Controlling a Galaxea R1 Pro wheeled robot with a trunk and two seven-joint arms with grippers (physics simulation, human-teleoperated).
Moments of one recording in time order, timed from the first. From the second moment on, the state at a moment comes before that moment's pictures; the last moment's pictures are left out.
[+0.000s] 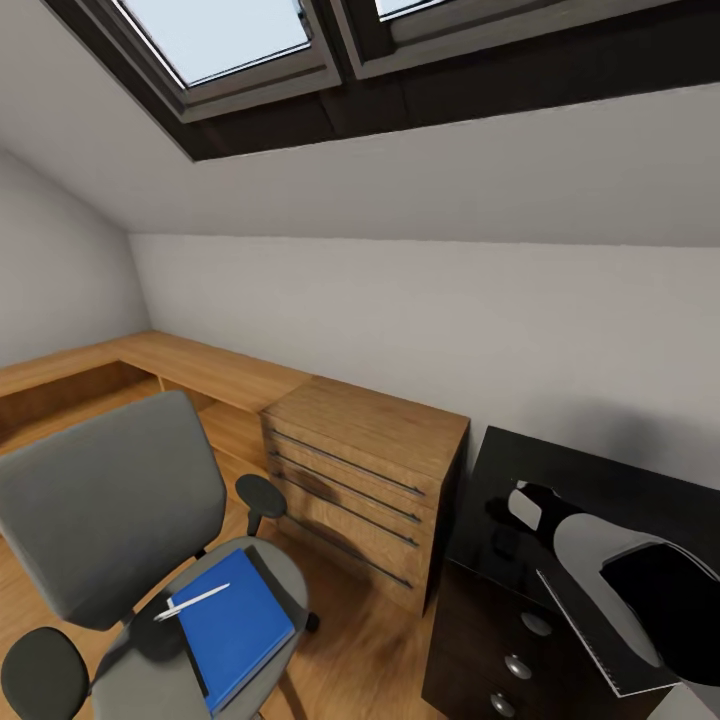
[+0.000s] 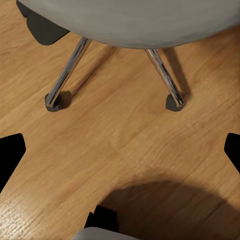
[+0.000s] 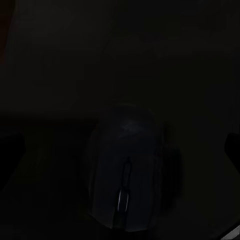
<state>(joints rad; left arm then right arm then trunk) -0.21 0.04 0.17 -0.06 0.19 -0.39 -0.02 -1.08 -0.11 0.43 0.01 -0.79 0.33 -0.24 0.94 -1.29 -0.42</state>
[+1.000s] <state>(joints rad) -0.21 0.04 0.17 -0.06 0.19 -0.39 -0.02 -1.08 -0.11 0.43 0.01 -0.80 0.33 -0.22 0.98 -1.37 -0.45</state>
